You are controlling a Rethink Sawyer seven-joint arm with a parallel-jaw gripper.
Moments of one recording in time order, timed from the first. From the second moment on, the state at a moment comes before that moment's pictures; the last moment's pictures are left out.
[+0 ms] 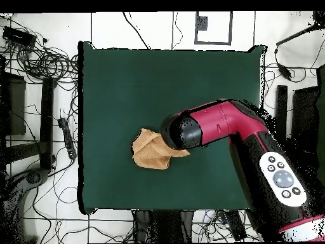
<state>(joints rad) -0.66 -0.74 0.72 1.69 -0.75 0.86 1.39</state>
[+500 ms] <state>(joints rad) -0.66 -0.74 0.71 1.69 -0.75 0.86 1.39</state>
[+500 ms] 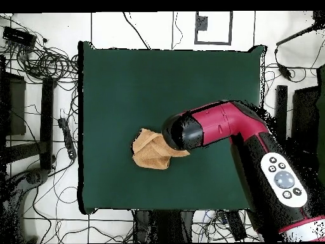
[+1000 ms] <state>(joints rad) -0.66 -0.73 0.70 1.69 -0.75 0.83 1.39</state>
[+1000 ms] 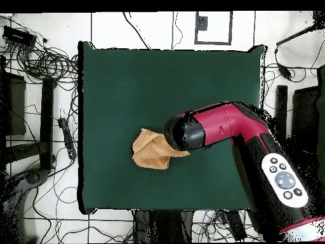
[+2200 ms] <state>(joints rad) -0.64 -0.73 0.64 1.69 -0.75 0.76 1.39</state>
